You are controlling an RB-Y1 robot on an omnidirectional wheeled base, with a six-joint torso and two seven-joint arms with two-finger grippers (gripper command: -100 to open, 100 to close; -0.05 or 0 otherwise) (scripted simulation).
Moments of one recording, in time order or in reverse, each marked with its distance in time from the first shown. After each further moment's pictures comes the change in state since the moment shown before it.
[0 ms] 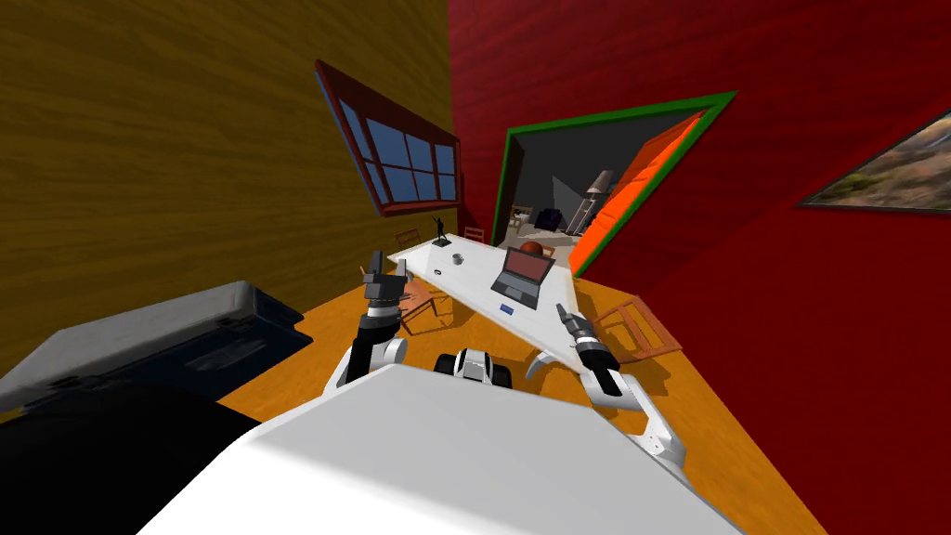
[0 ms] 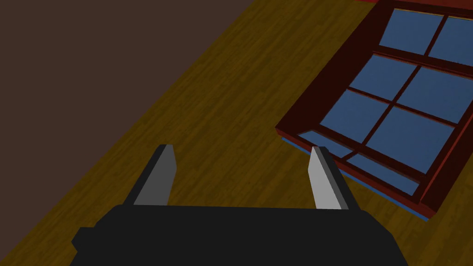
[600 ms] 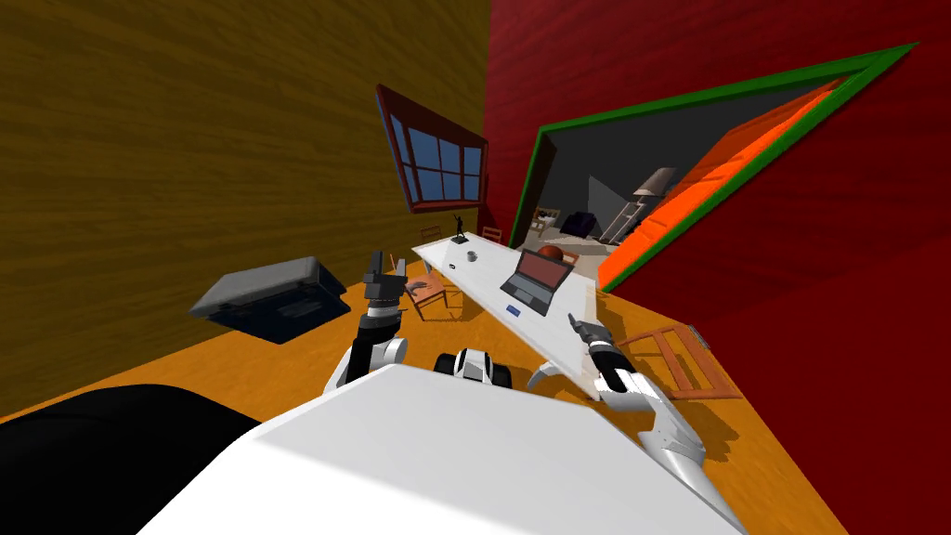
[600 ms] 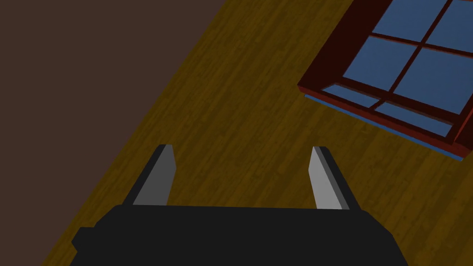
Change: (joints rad) left arm 0.000 0.000 0.000 0.000 0.000 0.000 0.000; right arm -0.046 -0.097 -0.028 0.152 0.156 0.111 0.135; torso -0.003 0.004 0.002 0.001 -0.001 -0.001
